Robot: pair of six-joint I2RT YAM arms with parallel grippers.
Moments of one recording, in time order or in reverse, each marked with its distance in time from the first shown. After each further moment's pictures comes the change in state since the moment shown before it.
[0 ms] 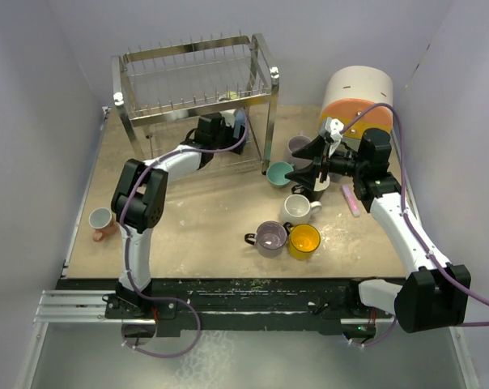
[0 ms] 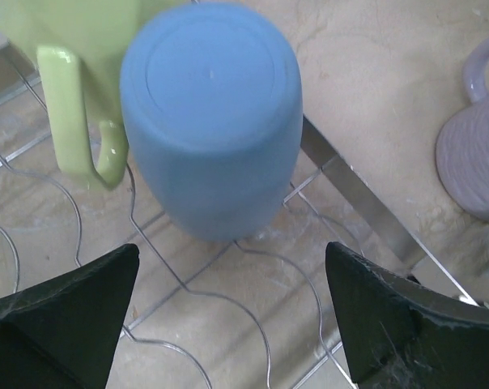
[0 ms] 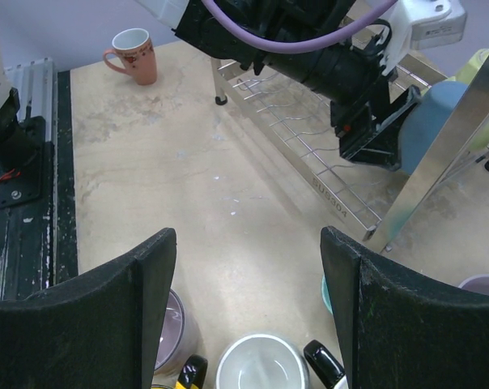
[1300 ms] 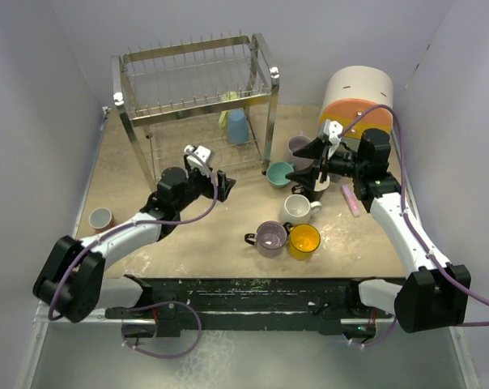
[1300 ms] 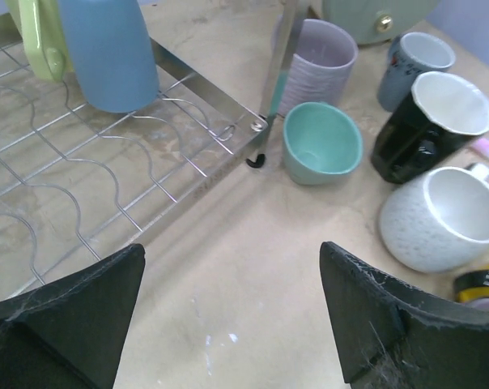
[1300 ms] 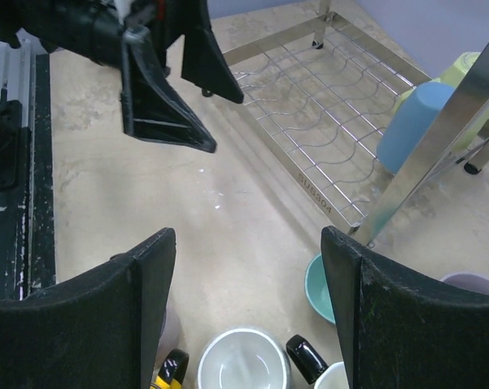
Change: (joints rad) left arm -0.097 -0.777 -0.891 0.368 0.075 -0.048; right arm 0.000 0.000 0.000 -0.024 0.020 -0.078
